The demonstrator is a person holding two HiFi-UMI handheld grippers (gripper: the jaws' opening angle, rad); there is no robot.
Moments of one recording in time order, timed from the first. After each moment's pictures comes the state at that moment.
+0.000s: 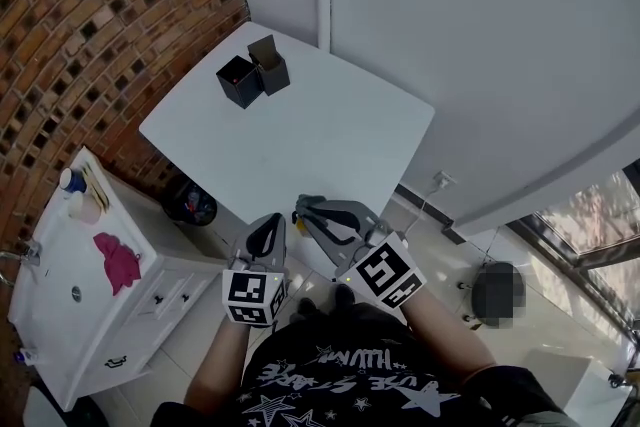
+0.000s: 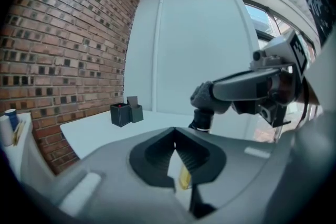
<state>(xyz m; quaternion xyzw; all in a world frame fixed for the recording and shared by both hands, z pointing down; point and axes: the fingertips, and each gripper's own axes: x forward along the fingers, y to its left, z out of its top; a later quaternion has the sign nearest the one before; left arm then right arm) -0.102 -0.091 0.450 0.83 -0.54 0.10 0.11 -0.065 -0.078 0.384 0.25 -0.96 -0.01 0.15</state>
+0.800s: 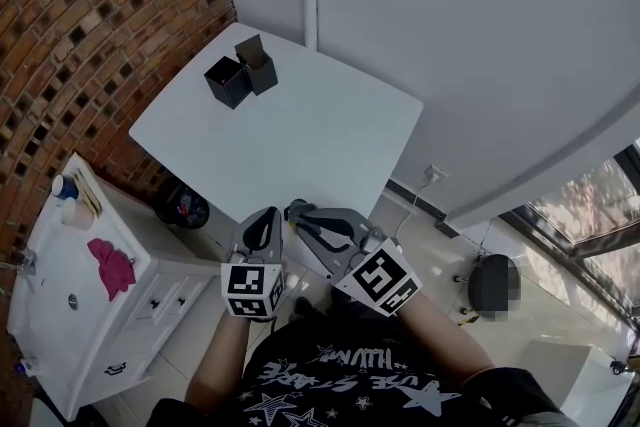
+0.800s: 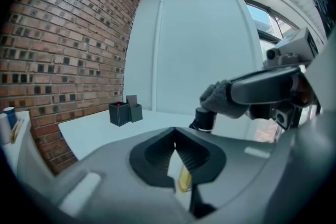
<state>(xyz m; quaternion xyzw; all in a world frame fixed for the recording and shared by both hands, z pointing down) -0.098 -0.100 0.456 0.83 -0.54 0.10 0.11 -0.064 -0.060 0.388 0.26 -0.96 0.01 0.14</state>
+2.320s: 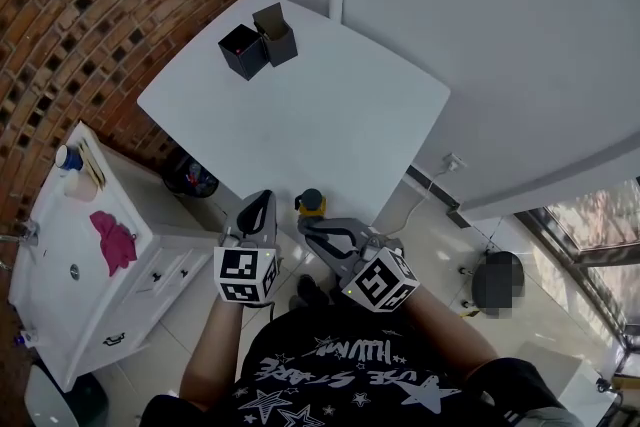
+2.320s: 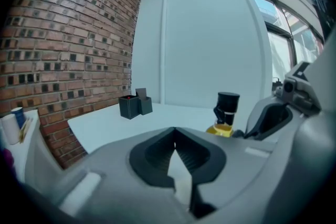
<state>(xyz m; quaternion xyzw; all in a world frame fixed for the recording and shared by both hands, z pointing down) -0.129 -0.107 0.476 0.80 -0.57 0.13 0.13 -0.072 -0.034 0.473 0.16 -0.96 -0.03 0.20</state>
